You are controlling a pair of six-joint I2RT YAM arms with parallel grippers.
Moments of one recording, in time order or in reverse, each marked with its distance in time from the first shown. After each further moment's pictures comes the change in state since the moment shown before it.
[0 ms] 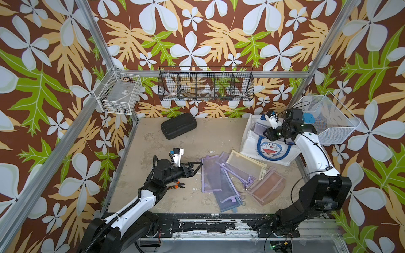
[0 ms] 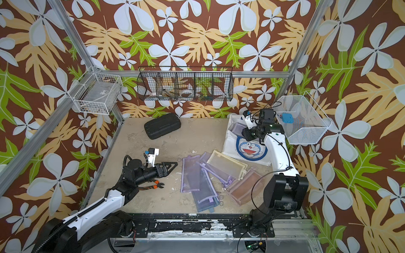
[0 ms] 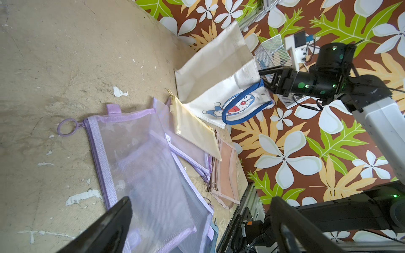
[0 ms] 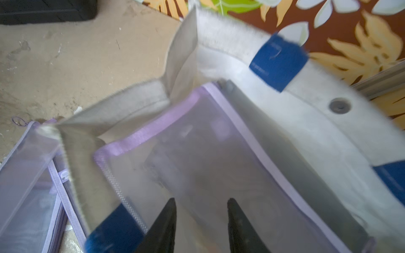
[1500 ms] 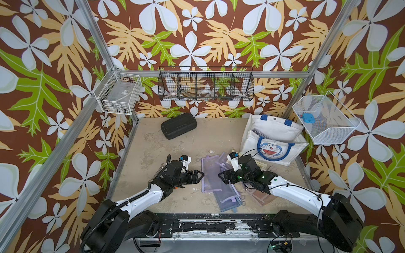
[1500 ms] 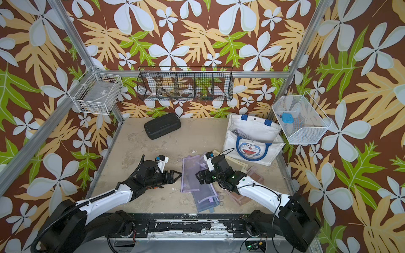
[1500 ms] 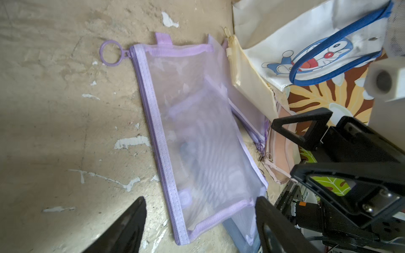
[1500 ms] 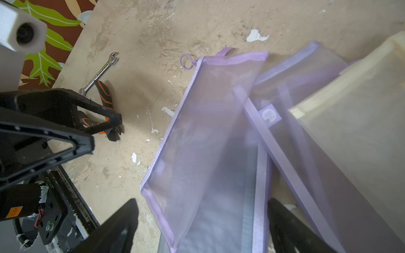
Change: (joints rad) left arm -0.127 0.200 0.037 -0.224 -0.156 0.137; right arm 0.793 -0.354 -0.880 0.690 0.086 0.832
